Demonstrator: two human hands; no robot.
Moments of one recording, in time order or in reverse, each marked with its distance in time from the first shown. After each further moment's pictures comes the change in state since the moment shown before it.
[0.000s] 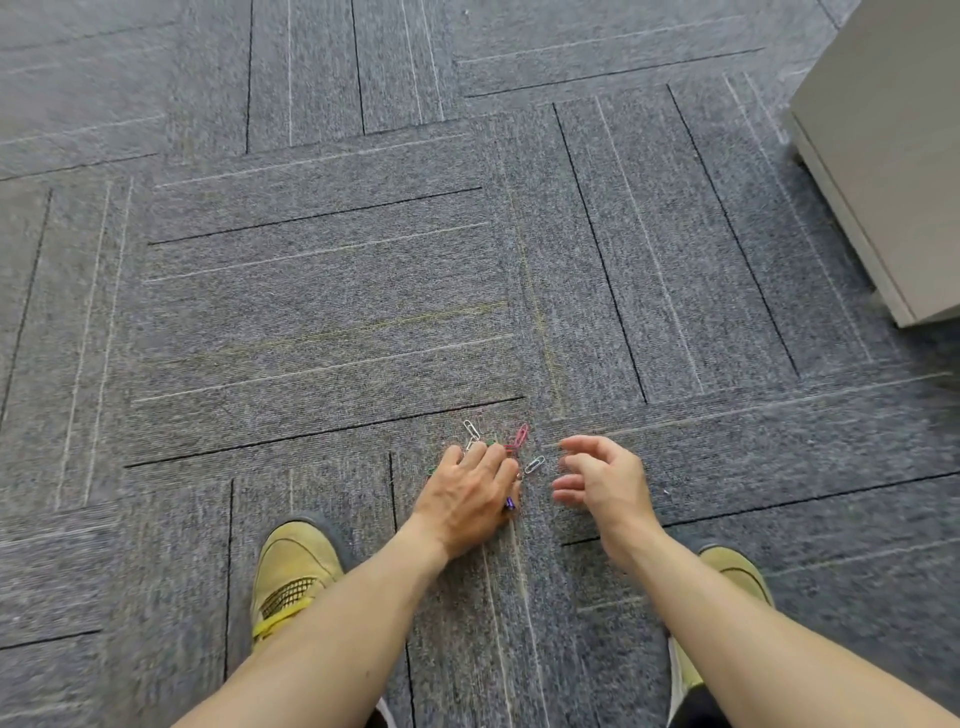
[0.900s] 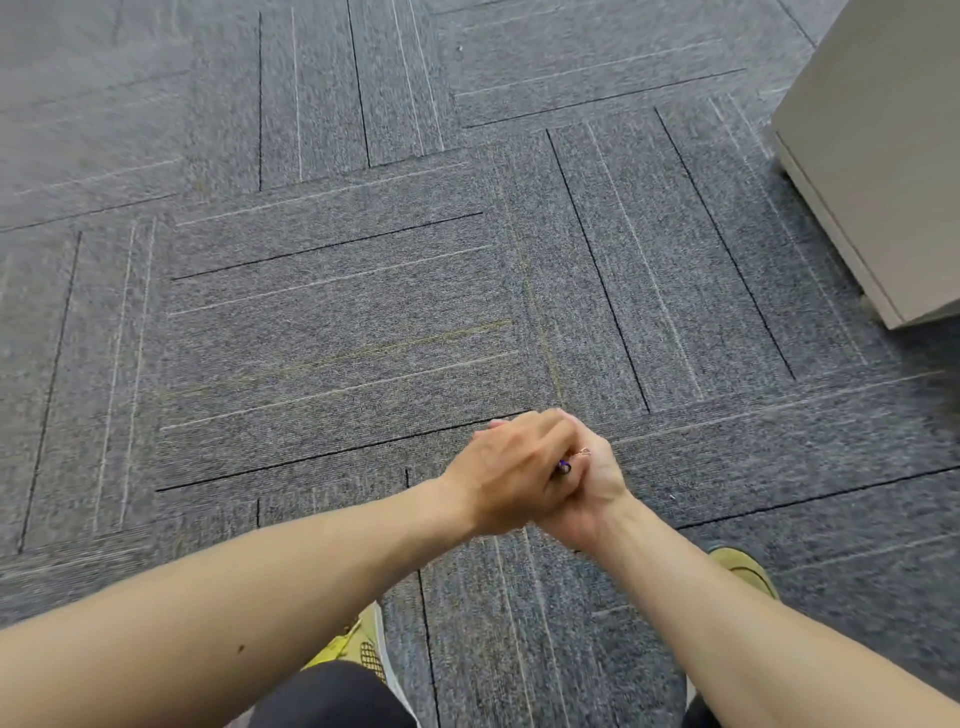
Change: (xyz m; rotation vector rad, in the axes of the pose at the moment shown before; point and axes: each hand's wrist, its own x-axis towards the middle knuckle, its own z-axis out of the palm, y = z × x) left_hand 0.054 0.013 -0.113 -0.431 0.015 0.078; right_hand -0.022 -0.049 0.033 0.791 -0.529 0.503
